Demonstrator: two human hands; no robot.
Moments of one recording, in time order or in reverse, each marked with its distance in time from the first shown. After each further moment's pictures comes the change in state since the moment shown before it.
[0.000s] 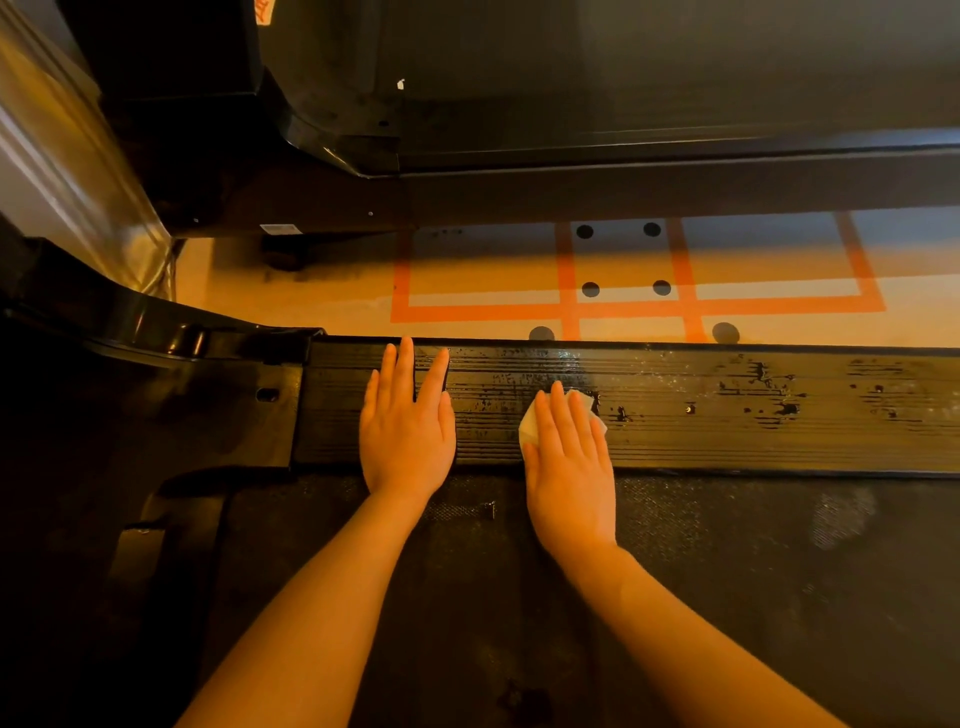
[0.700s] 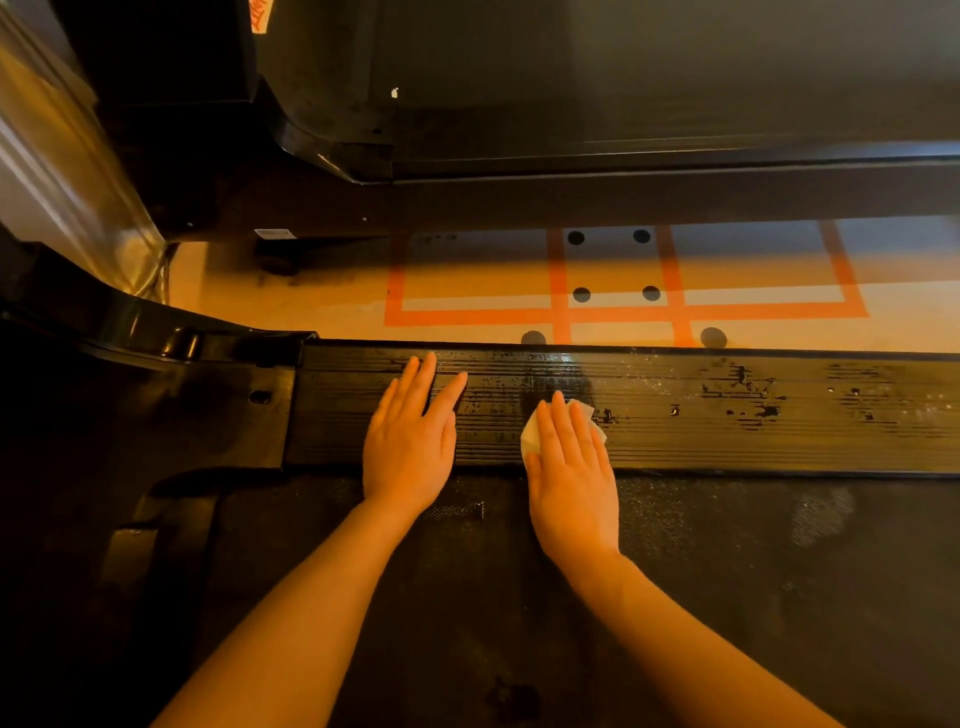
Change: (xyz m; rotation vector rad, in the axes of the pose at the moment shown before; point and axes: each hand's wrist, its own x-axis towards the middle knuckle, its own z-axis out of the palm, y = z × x) left_hand -0.008 0.002 0.001 -0.073 0.038 0.206; right_hand -0.009 0.015 -0.002 -0.004 0.001 -0.001
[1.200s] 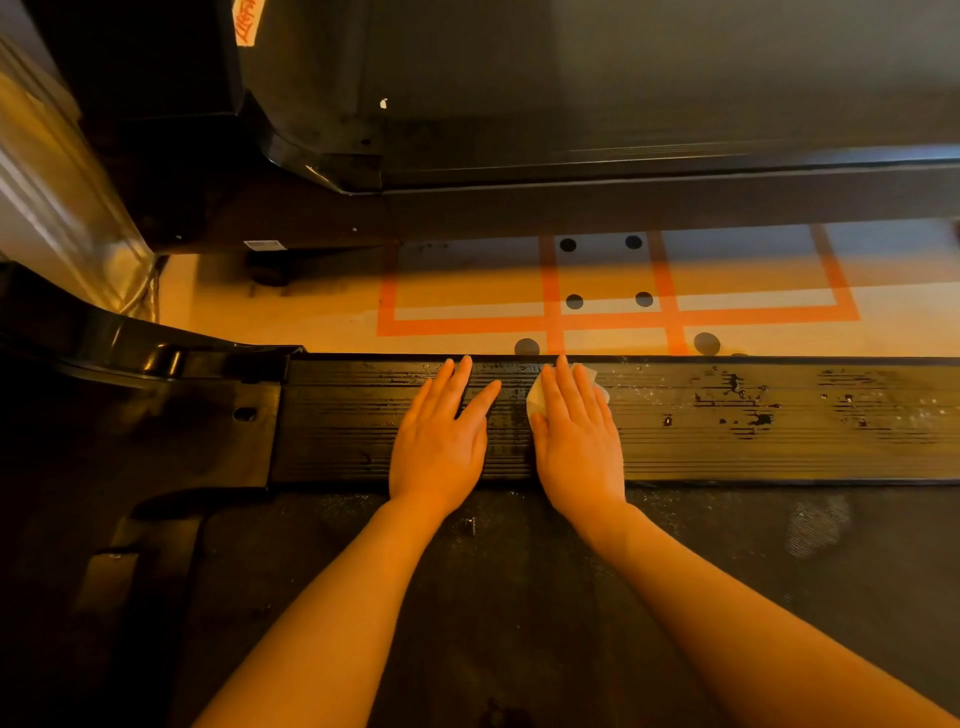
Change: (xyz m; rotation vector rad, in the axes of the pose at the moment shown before) left_hand 0.019 0.030 0.013 -0.007 -0.048 0.089; right_hand 0.051 0.014 -0.018 -0.024 0.028 -0.025
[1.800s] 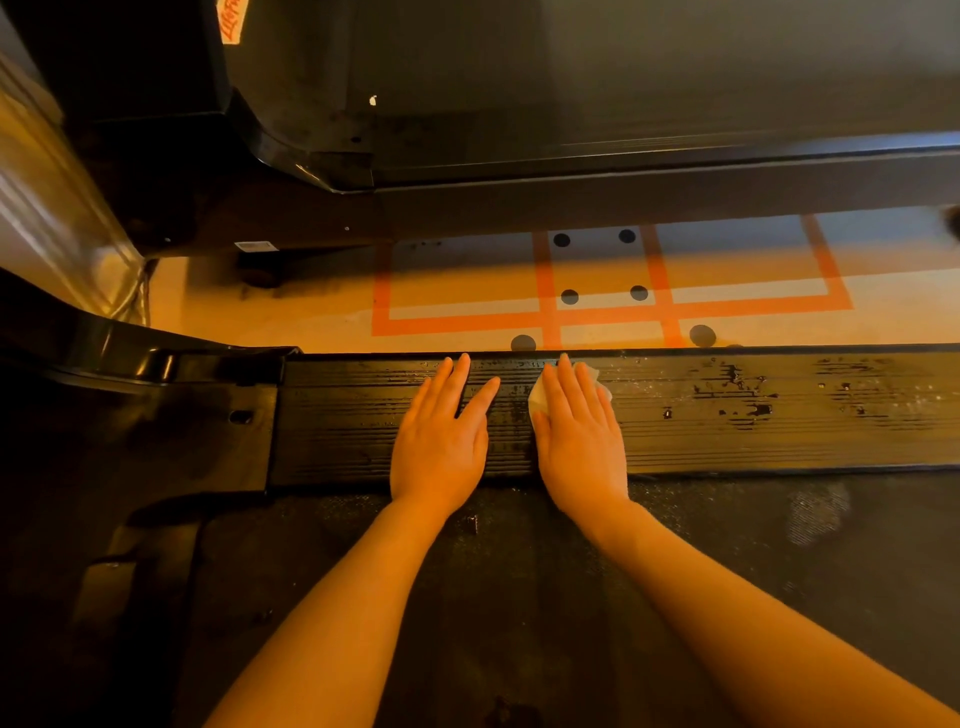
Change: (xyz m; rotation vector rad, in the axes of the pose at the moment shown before) left_hand 0.000 0.000 -0.001 0.005 -0.034 0.003; right_hand -0.003 0.001 0.002 -0.011 -0.010 0.029
